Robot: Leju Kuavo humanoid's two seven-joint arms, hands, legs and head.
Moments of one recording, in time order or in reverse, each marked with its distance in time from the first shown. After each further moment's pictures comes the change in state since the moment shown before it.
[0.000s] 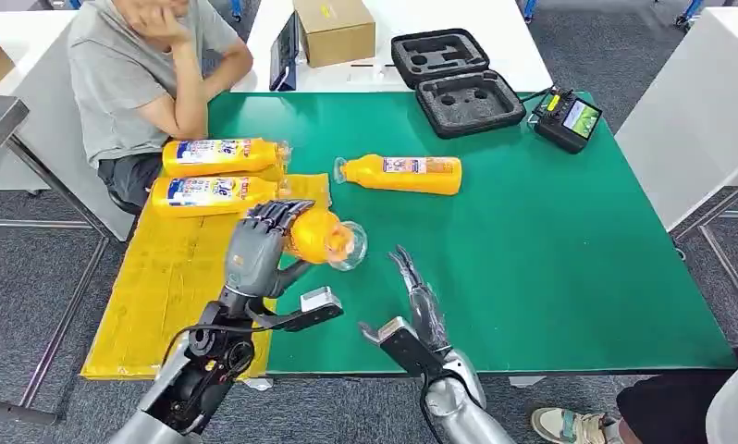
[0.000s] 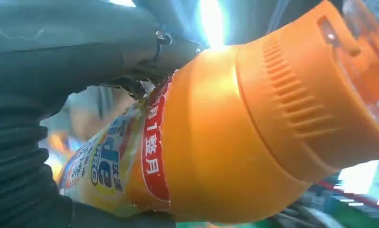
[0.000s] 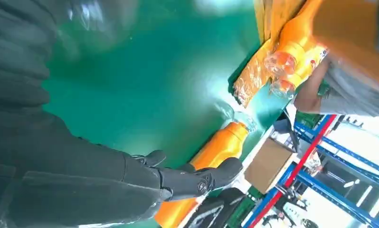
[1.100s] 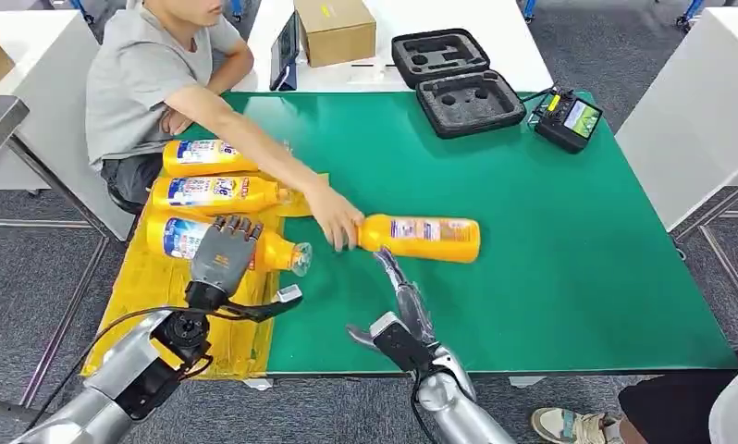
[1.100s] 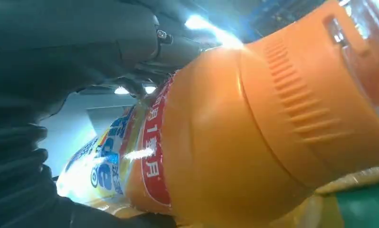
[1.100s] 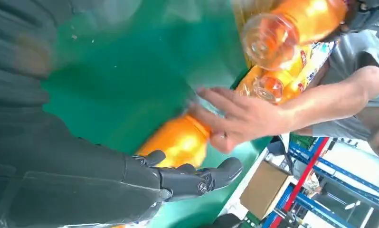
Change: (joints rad) left arm -0.106 0.262 -0.270 0.083 -0.388 -0.402 0.540; right arm -0.049 0.000 0.103 0.053 -0.116 0.032 0.000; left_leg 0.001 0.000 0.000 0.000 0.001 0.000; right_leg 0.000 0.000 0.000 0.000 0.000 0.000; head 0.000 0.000
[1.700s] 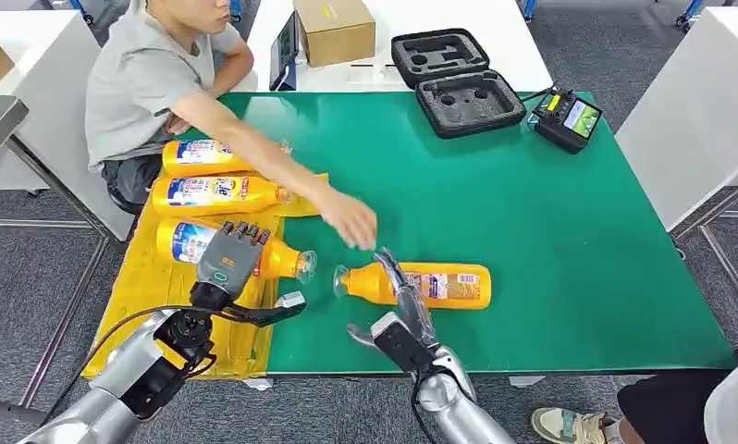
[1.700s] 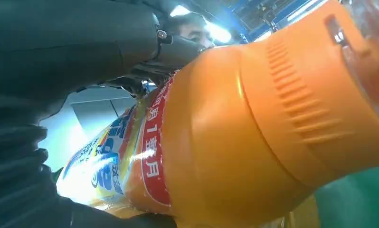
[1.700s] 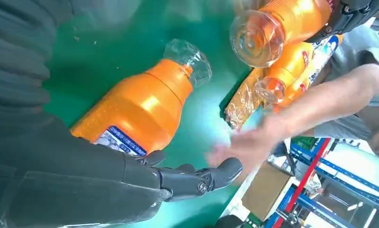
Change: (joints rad) left arm 0.002 -0.034 0.039 0.034 0.000 -0.016 -0.071; right arm 0.000 -0.002 0.005 0.004 -0.007 -0.001 0.000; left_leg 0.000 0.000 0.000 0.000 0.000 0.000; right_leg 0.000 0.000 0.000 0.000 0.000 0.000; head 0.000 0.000
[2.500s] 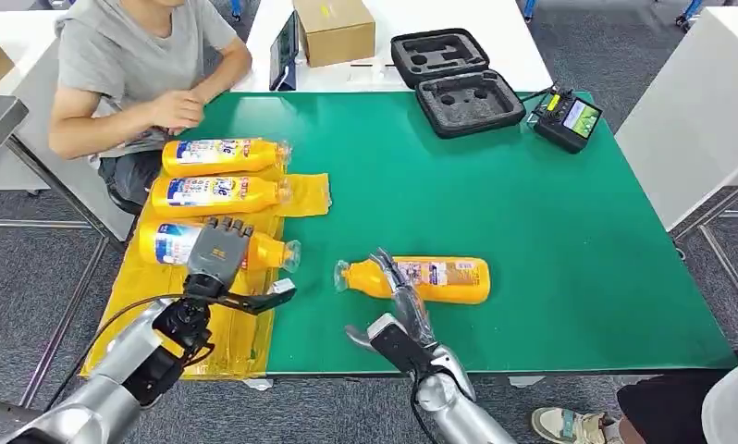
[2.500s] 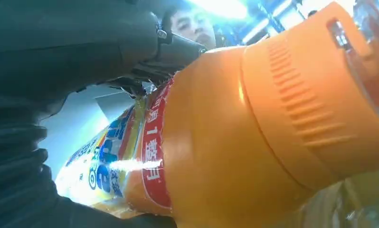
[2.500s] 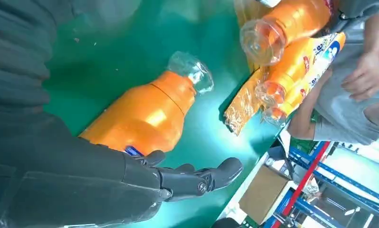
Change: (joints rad) left arm -0.056 -0.011 0.018 0.105 0.000 -0.080 0.072; right arm -0.009 0.000 0.012 0.014 0.013 0.002 0.000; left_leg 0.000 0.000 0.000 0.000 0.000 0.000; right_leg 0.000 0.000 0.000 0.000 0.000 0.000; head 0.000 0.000
